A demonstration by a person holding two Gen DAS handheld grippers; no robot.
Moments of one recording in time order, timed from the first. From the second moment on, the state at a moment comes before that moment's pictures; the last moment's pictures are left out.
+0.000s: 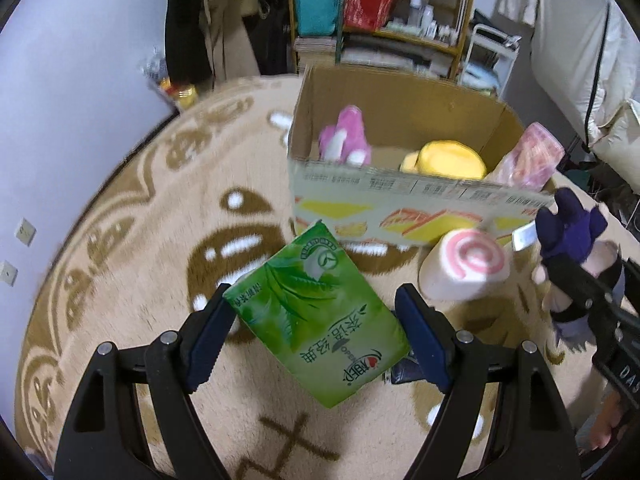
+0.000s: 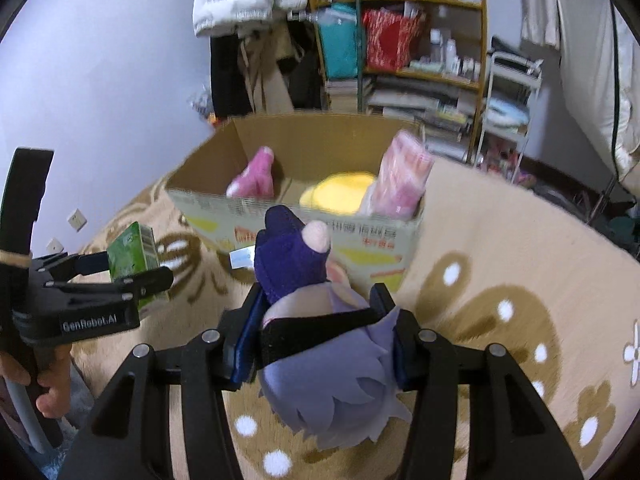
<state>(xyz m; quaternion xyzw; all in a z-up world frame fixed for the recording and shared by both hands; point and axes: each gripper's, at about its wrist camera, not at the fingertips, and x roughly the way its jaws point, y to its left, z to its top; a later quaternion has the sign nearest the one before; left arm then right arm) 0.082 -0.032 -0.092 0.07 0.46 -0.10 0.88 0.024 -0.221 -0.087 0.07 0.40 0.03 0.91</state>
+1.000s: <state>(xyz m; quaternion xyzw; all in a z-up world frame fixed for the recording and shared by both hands) 0.072 -0.041 -0.030 0.09 0.25 -0.09 0.96 0.034 -0.230 -0.038 0.05 0.25 -0.04 0.97</state>
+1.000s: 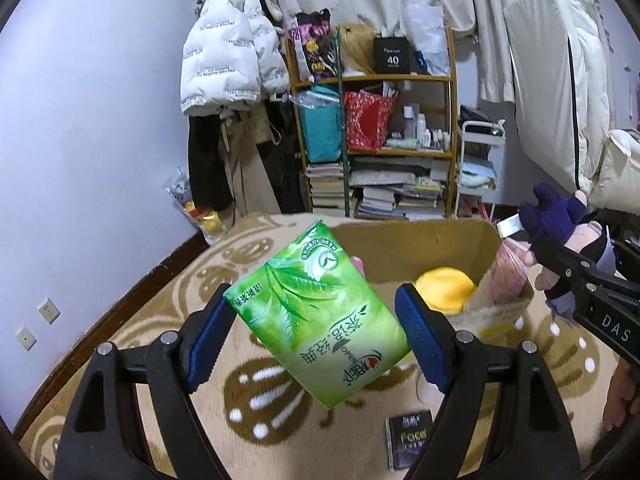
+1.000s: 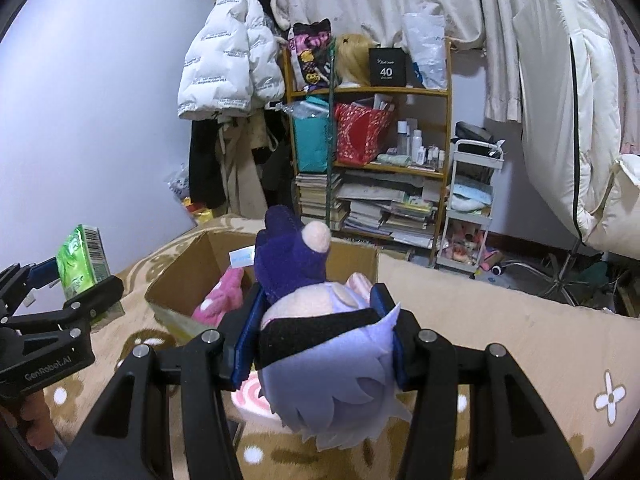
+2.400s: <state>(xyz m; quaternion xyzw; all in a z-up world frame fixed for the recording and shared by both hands) 0.144 -0.045 -0.062 0.06 0.28 -0.12 0.95 0.105 -0.239 -0.066 0.06 0.27 0.00 0.96</state>
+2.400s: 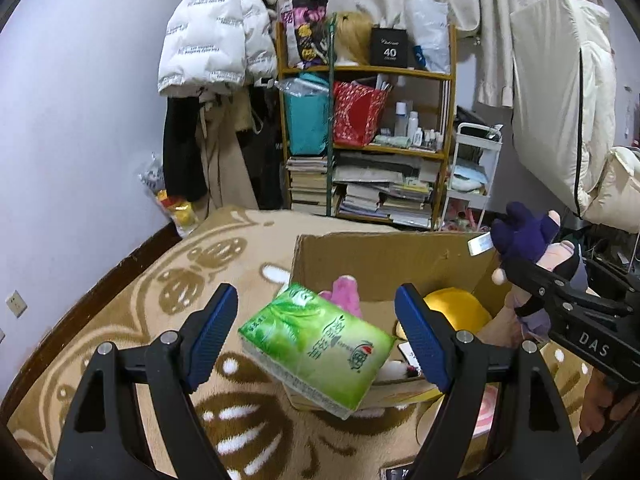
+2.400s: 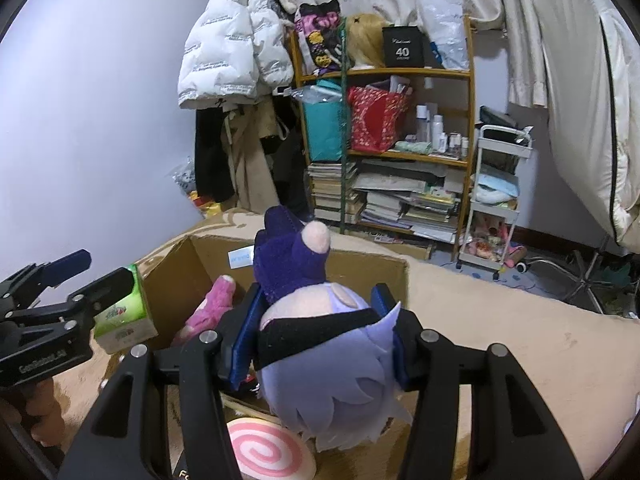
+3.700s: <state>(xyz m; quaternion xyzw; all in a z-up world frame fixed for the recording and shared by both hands) 0.089 -0.023 -0.046 0.06 0.33 -0.11 0.94 0.056 -0.240 -0.048 0.11 0.29 0.04 0.95</state>
